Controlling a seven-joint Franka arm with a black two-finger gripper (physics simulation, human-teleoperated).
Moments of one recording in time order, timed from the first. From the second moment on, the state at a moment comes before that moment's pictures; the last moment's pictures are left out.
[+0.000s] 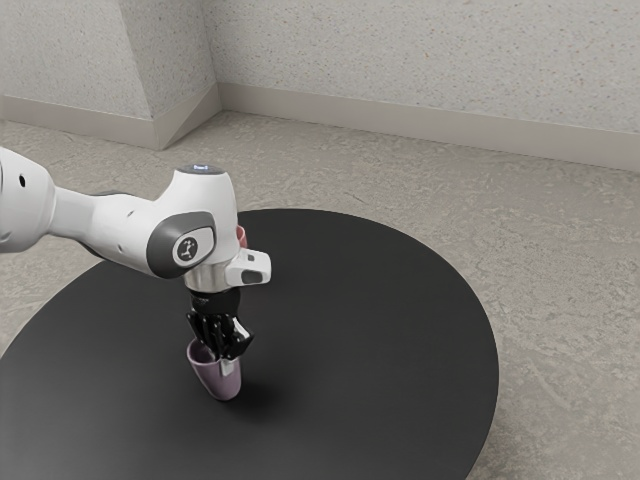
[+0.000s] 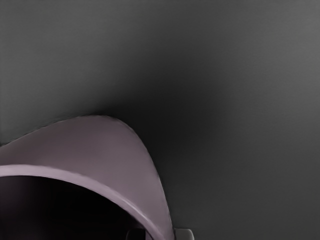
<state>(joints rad) 0.00 0.06 -0.12 -2.27 -0.06 2.12 0.07</state>
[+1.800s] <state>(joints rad) 0.03 0.27 0.05 -1.59 0.11 1.75 0.11</state>
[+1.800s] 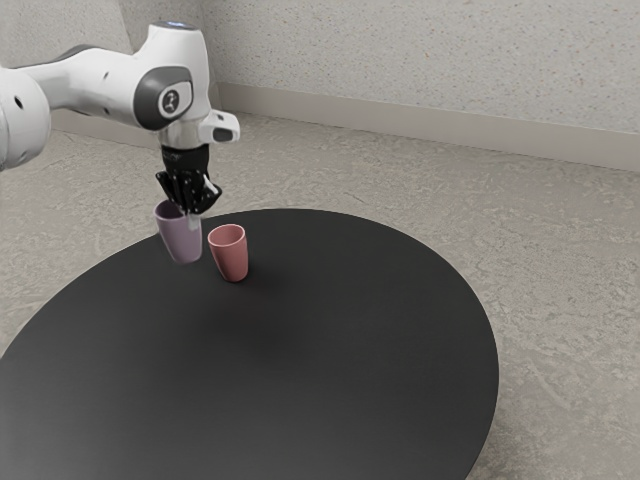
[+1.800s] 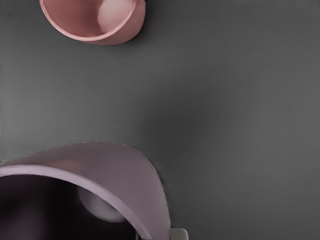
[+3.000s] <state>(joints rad) 0.06 0.69 0.05 -1.02 0.10 1.71 0.23</state>
